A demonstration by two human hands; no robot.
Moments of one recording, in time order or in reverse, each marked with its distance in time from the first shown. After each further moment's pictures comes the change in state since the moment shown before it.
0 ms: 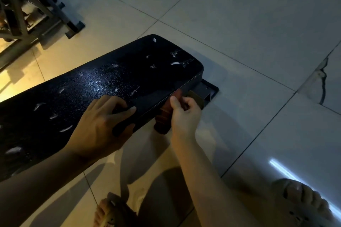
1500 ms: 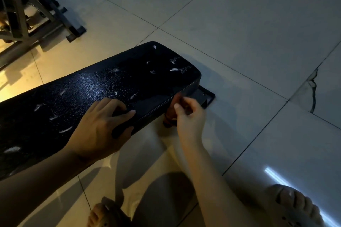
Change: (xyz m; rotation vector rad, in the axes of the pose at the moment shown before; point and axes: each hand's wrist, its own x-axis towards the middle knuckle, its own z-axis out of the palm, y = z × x) left_hand -0.001 0.001 0.000 -0.011 0.038 0.012; right_hand 0.025 0.004 -0.026 -0.343 -0.050 -0.329
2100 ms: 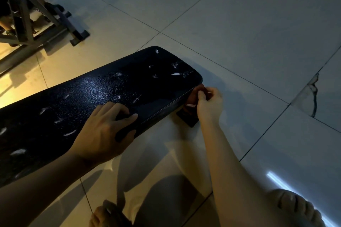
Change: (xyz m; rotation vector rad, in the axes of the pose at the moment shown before) left_hand 0.001 0.001 -0.001 0.008 0.001 -0.014; right_hand 0.088 0.008 -0.020 -0.157 0.210 0.016
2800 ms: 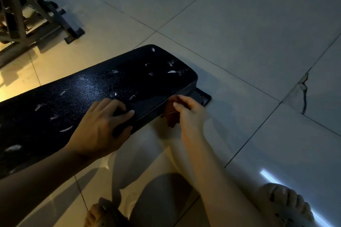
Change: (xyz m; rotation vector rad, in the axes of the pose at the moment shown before) left_hand 0.000 0.002 -0.001 -0.002 -0.001 -0.003; right_hand -0.080 -0.020 -0.007 0.408 -0.298 0.176
